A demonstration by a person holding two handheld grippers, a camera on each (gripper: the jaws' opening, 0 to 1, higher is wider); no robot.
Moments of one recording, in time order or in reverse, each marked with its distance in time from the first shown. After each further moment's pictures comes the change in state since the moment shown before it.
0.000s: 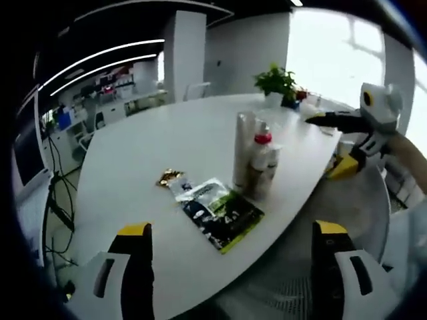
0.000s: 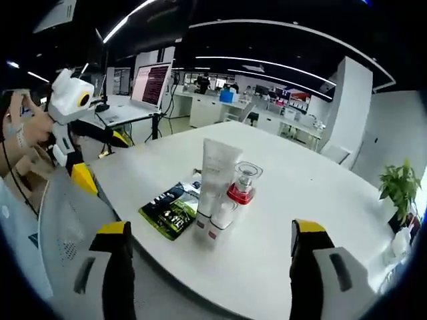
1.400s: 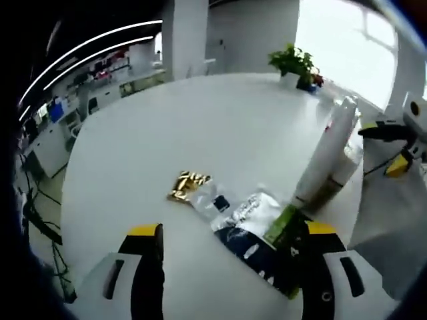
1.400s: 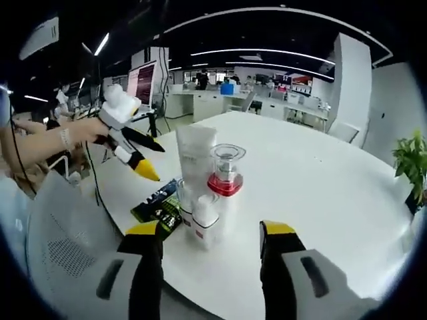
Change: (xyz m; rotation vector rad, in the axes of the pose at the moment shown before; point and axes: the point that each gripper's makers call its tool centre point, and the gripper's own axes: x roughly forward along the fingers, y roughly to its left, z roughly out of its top) left arm 0.138 0.091 0.016 0.016 0.164 -0.017; right arm 0.034 -0.029 -0.026 0.132 0.036 0.085
